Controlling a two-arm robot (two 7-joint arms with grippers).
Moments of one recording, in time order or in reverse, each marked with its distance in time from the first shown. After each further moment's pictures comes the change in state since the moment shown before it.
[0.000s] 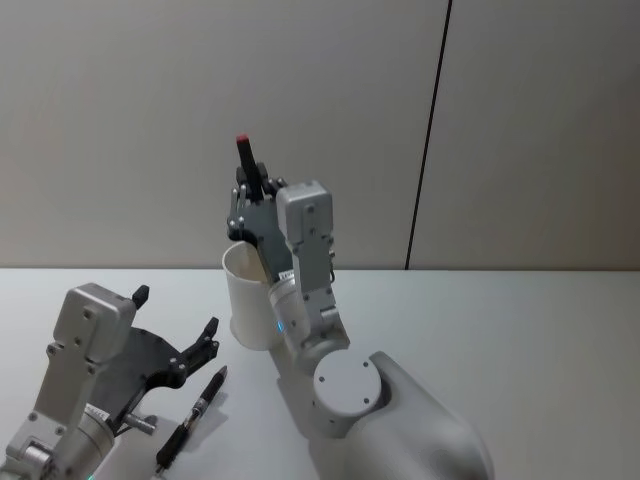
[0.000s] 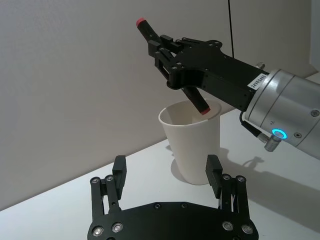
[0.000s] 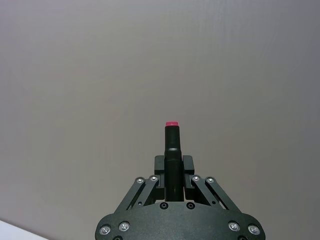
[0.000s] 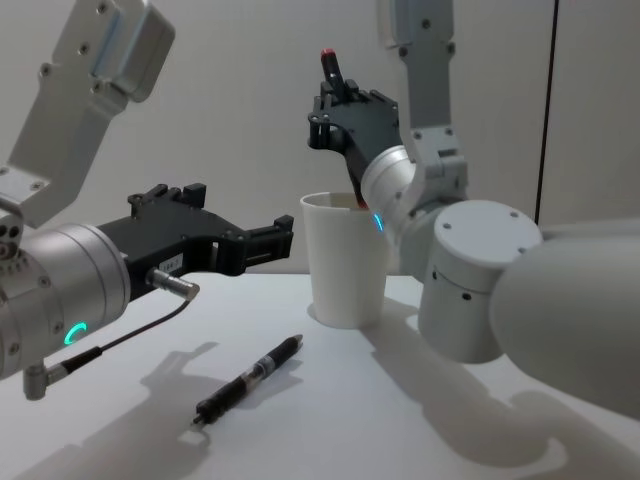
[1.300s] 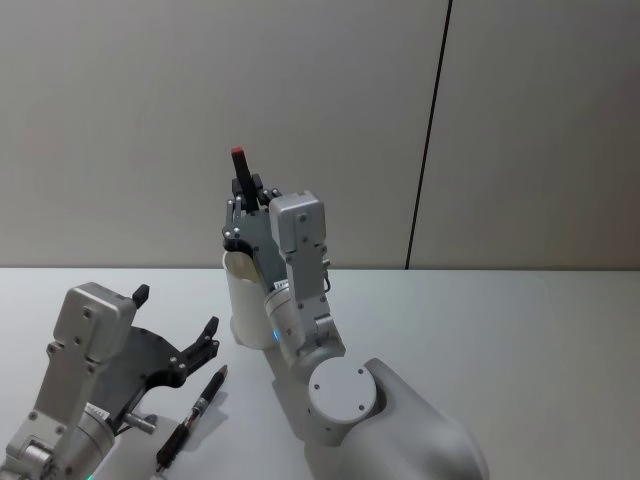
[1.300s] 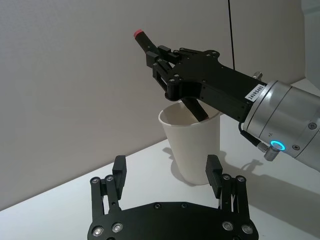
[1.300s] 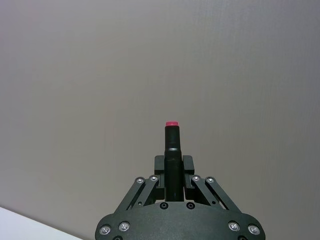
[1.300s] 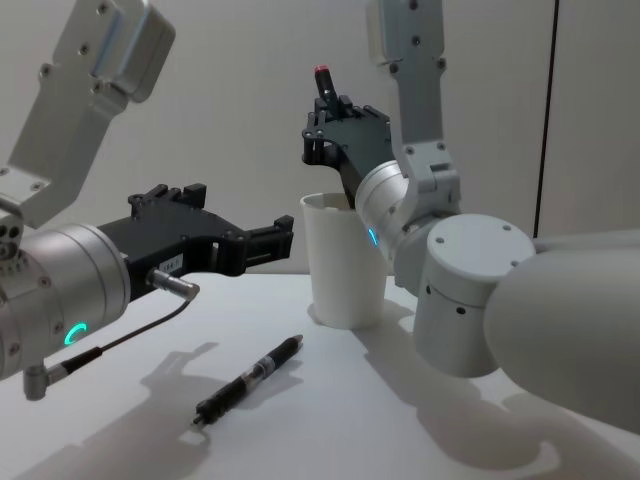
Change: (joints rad) left arm 0.000 0.000 0.000 0.000 0.000 0.000 0.000; right arm -0.002 -0.007 0.003 0.025 -0.019 0.000 -0.009
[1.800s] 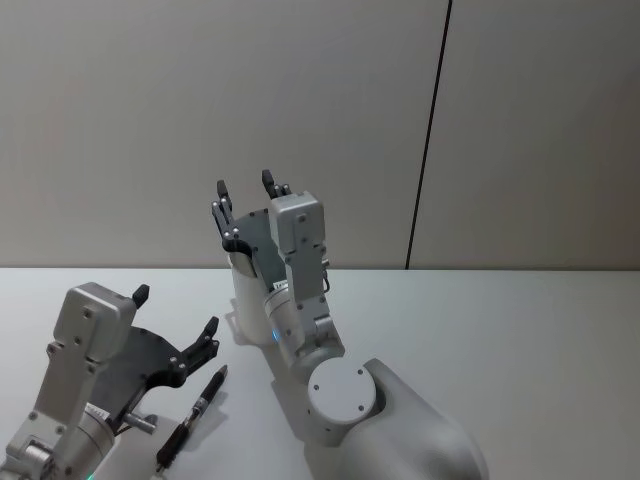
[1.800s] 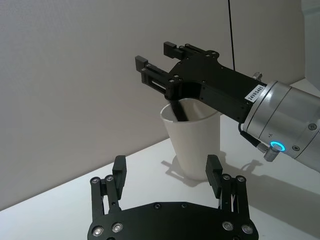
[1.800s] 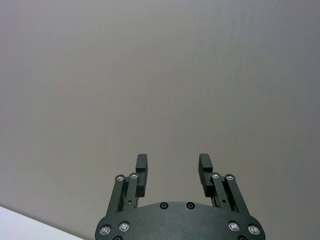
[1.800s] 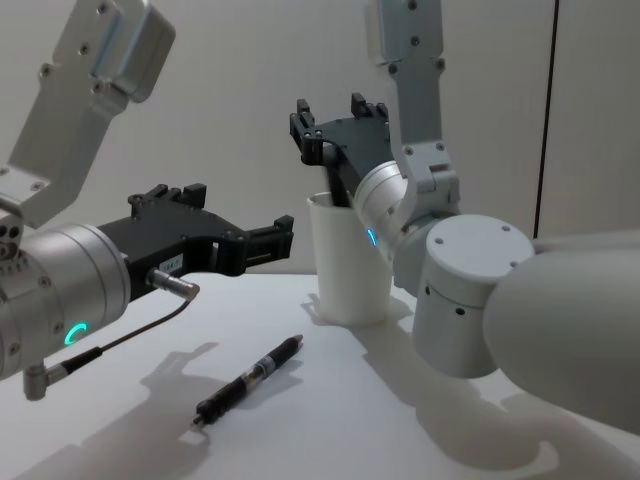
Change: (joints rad) left arm 0.000 0.000 0.000 0.000 0.000 0.000 0.000; right arm 0.000 0.000 -0.003 0.002 0.002 -0.002 0.000
